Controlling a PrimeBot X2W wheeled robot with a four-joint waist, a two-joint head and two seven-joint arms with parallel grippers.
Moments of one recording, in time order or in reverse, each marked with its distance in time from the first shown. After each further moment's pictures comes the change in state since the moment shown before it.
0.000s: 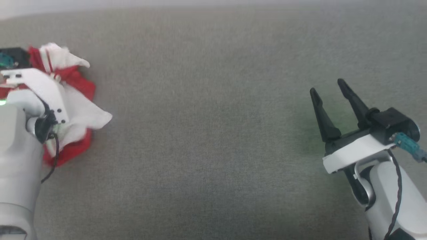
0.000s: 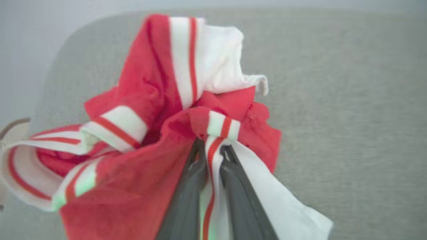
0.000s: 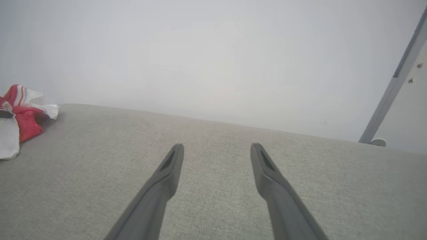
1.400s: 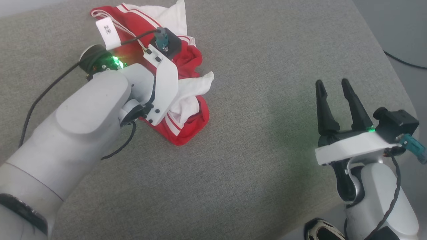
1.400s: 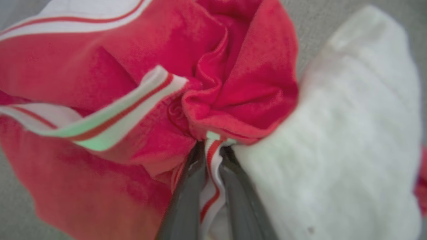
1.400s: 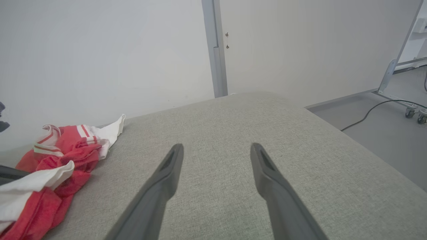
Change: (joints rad) left arm -0.186 0.001 -0.903 -0.430 -0.373 -0.013 0.357; right arm 0.022 0.192 -0.171 0.011 0.063 0.000 0.000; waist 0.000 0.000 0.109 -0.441
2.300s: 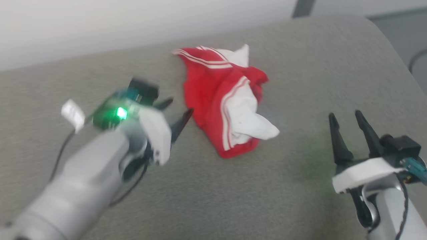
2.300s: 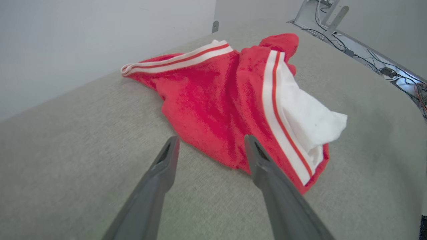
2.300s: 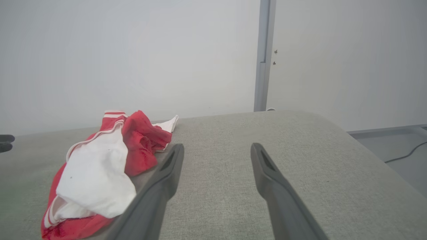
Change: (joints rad) left arm 0.222 -0.002 -0.014 0.042 -0.242 0.007 -0.654; right arm 0.106 -0.099 0.002 0.035 -0.073 0.000 0.000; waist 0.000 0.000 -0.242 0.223
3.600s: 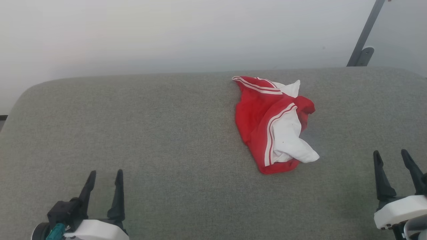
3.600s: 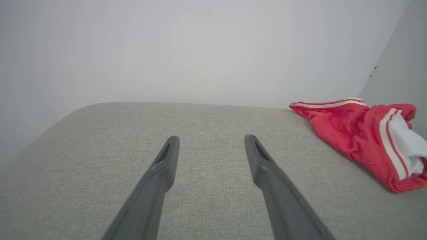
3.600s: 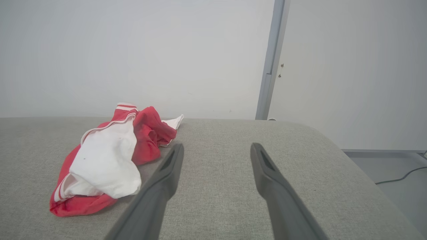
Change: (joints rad) left arm 0.946 -0.185 0.991 -0.525 0.665 0.116 -0.253; right arm 0.214 -0.096 -0.159 -0.049 -0.050 0.000 0.000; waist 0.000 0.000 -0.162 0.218
